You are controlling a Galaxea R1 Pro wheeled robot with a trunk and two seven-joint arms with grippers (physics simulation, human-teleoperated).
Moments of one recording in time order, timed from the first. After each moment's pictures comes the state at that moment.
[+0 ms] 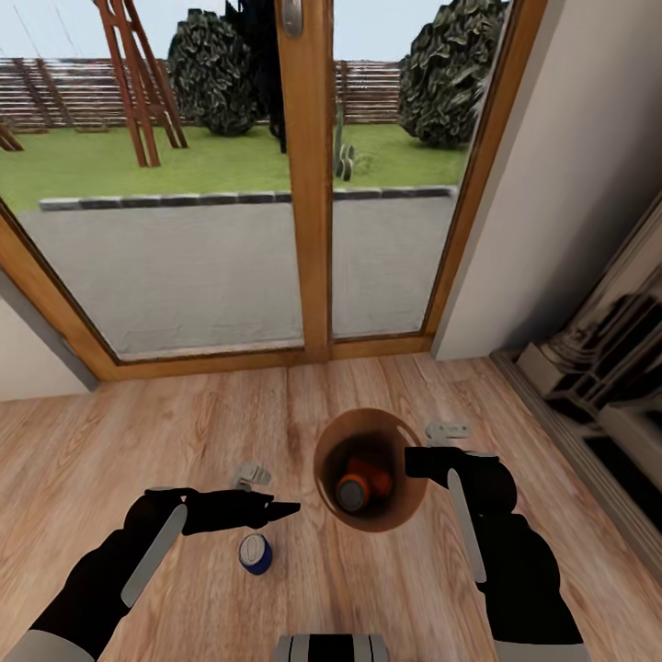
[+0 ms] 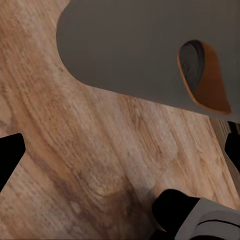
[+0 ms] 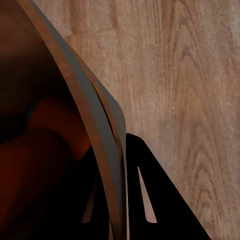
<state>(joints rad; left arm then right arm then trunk) -0.46 0.21 -0.25 -1.24 0.41 0.80 -0.66 -0.45 0.13 0.00 -1.57 0.08 1.05 0.04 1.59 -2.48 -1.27</state>
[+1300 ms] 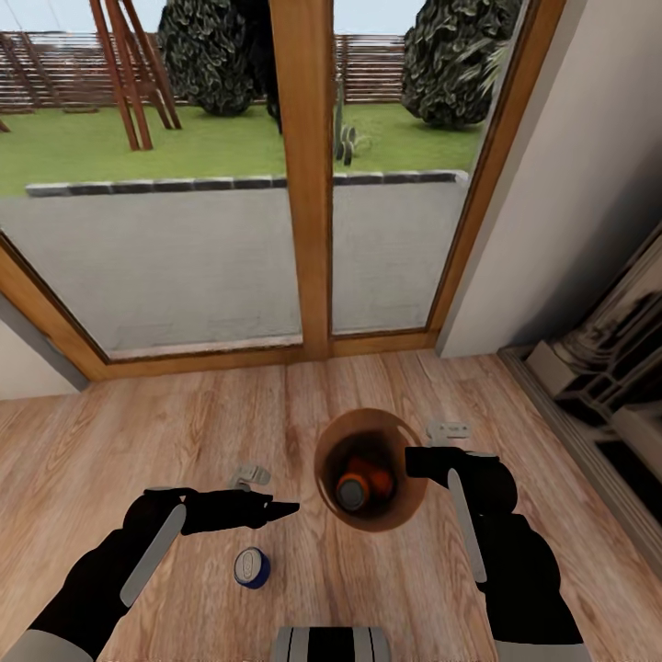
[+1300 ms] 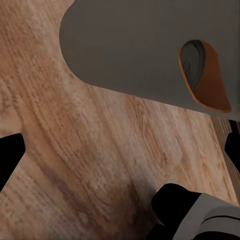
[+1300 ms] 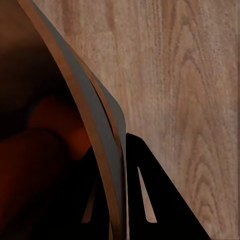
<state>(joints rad) -0.46 0.21 -0.25 -1.24 0.41 0.80 -0.65 -0.45 0.13 0.00 -1.57 0.09 1.05 0.04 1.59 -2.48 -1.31</state>
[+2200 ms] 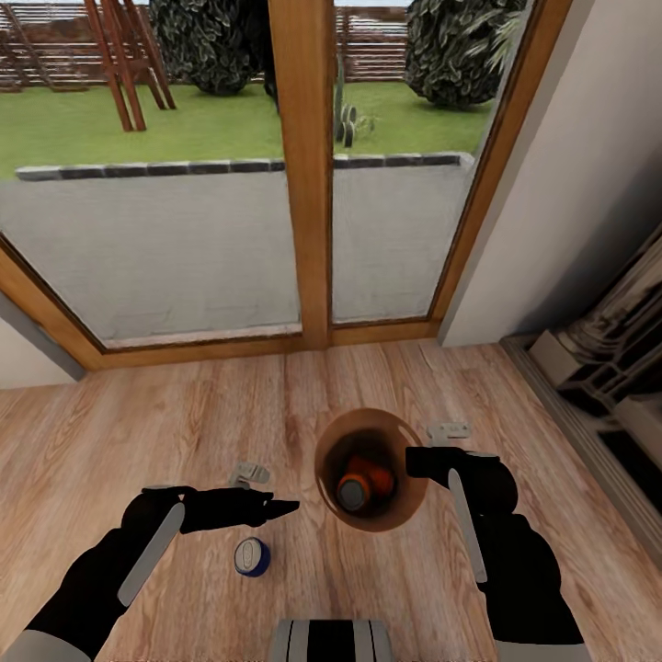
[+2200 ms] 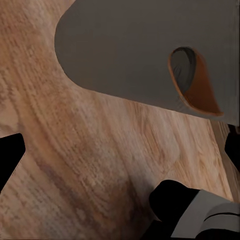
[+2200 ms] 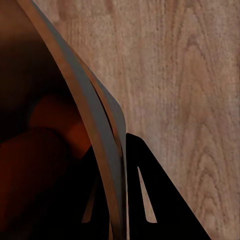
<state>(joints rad) -0.46 0.22 -0.25 -1.26 0.42 0.80 -0.66 -0.45 0.13 0.00 -1.57 0.08 1.05 0.04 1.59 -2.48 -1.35</state>
